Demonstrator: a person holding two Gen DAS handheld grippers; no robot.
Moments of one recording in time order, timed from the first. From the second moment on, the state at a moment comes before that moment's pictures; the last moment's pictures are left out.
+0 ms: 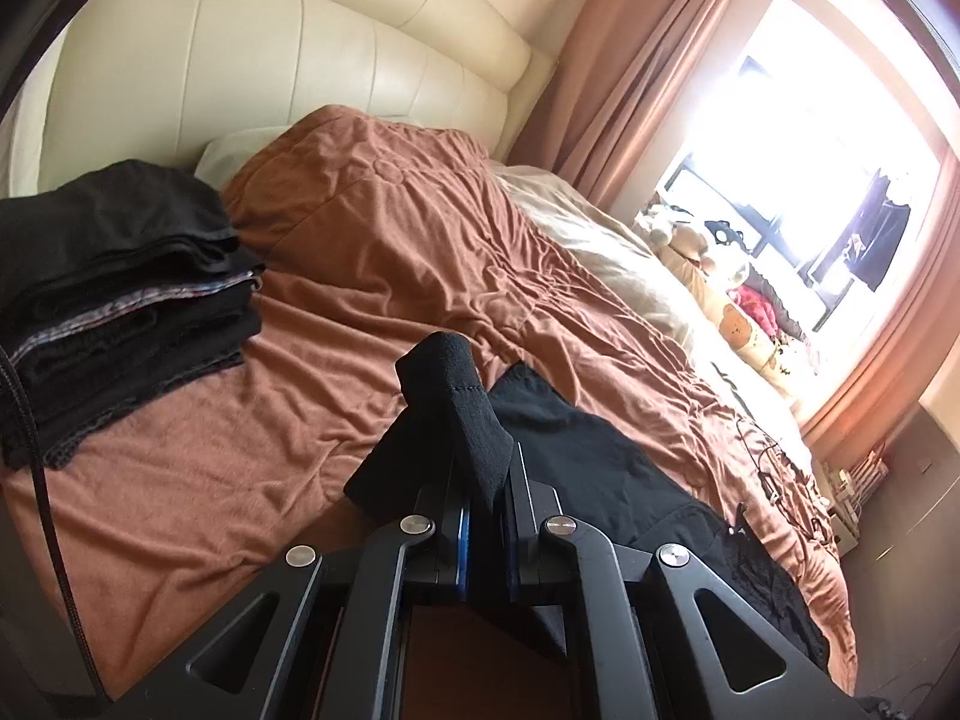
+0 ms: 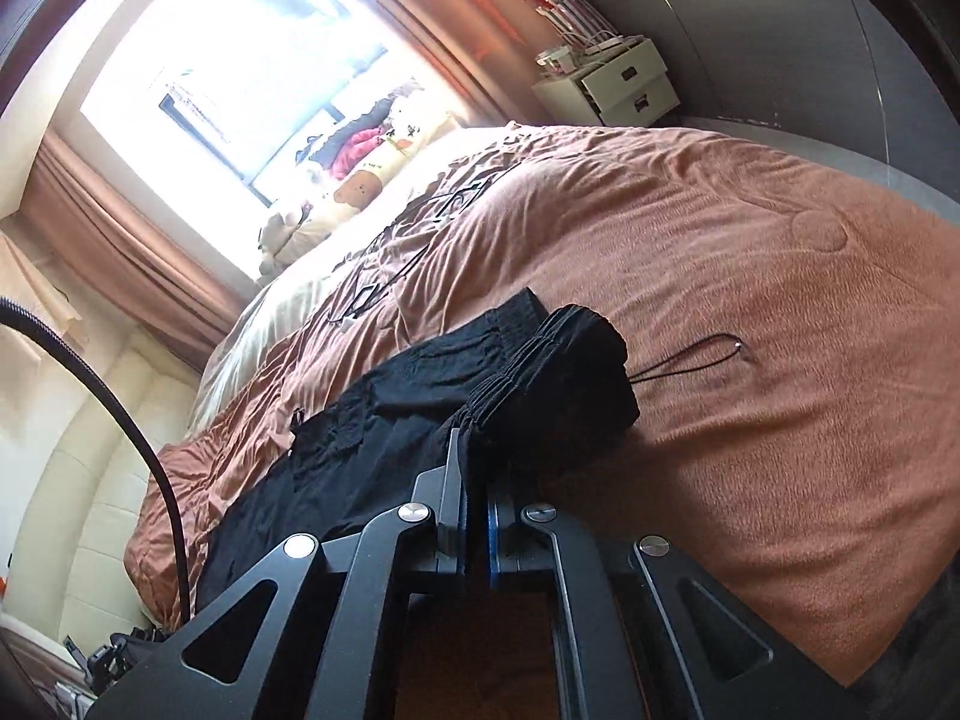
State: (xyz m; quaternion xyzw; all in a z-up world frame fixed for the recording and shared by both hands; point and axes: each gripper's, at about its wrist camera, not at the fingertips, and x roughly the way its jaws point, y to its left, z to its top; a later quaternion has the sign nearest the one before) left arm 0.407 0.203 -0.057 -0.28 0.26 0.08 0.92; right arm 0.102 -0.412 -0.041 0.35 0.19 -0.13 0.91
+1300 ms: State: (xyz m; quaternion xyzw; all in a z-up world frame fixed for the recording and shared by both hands) left arm 0.709 0.159 -0.132 -0.17 0.41 0.09 0.89; right arm 0.362 -0.458 -0.043 0.32 0.35 -0.22 0.85
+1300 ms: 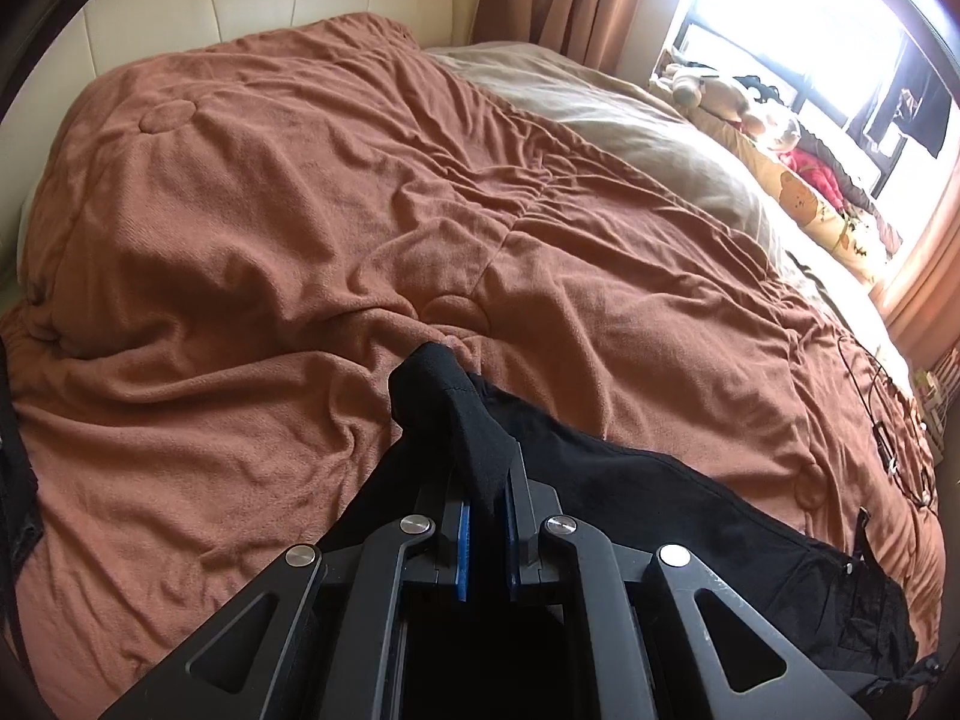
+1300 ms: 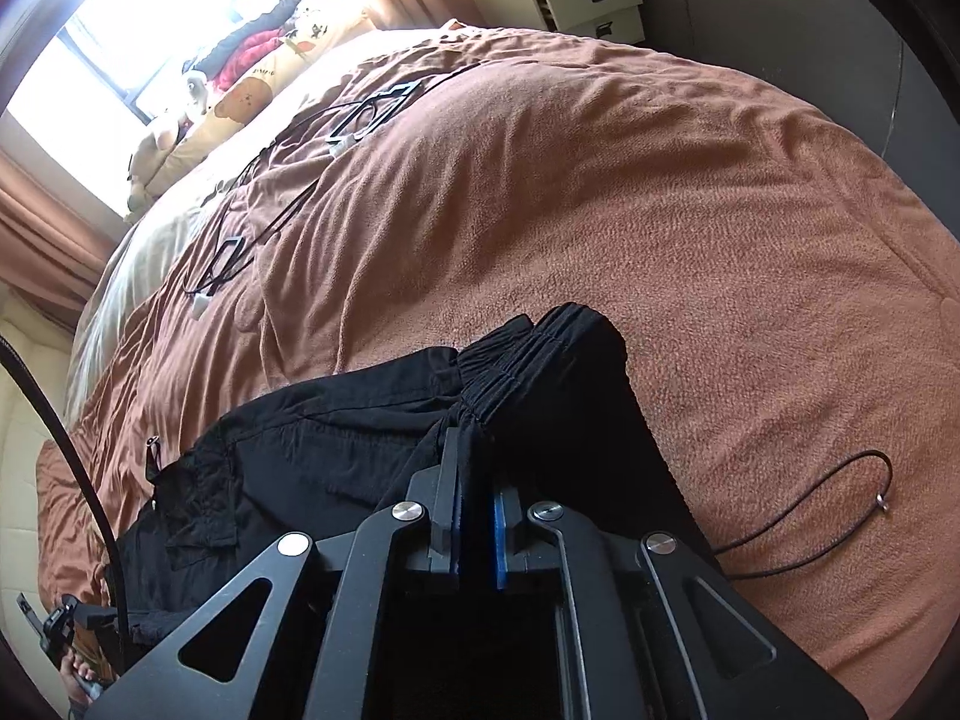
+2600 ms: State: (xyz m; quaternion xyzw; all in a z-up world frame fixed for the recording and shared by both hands) left arm 0.762 0.158 -0.180 -0.16 0.47 0.07 0.86; right arm 0.603 -0.189 -0.101 -0.14 0.48 0.13 0.85
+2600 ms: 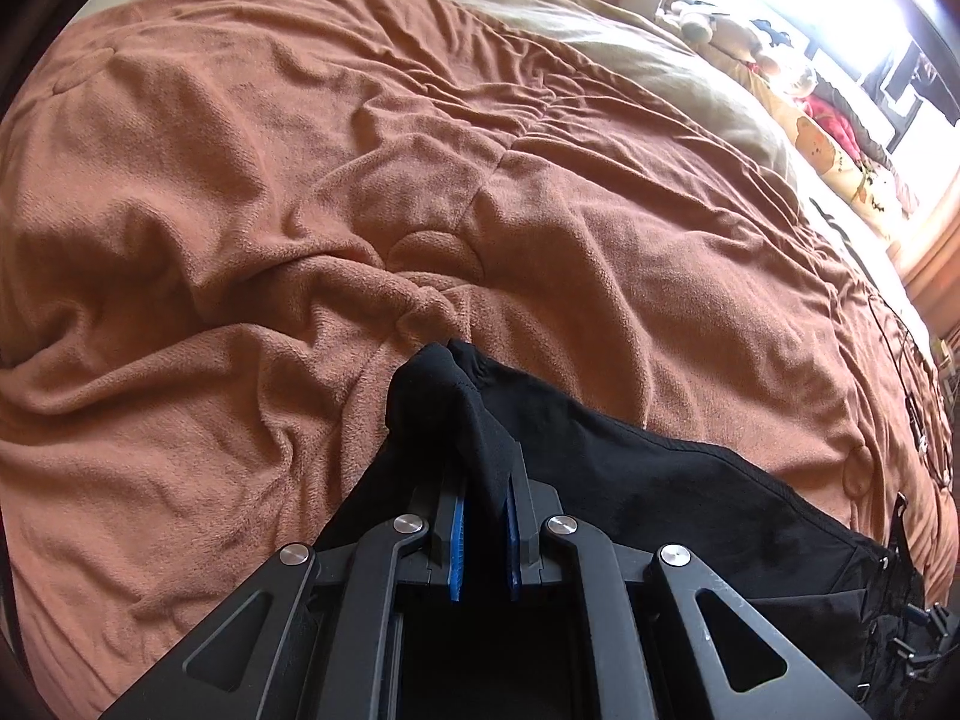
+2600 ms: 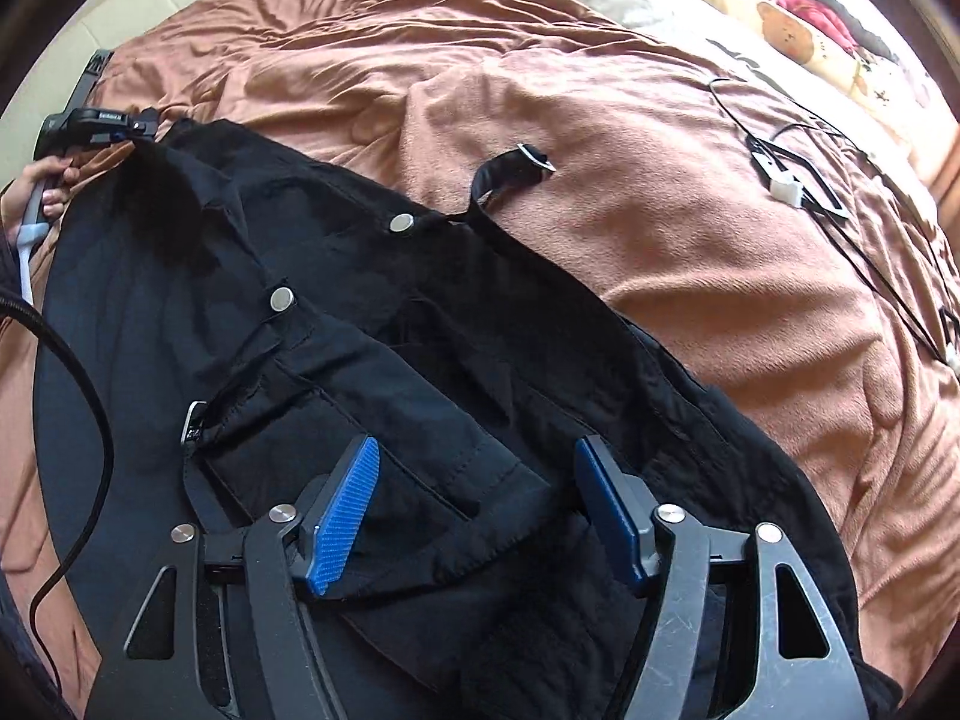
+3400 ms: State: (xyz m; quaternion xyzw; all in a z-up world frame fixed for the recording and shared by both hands) left arm 0.772 0.151 -0.161 -0.18 0.46 0.06 0.87; right arm 0.614 -0.147 -0.111 -0.22 0.48 0.11 0.84
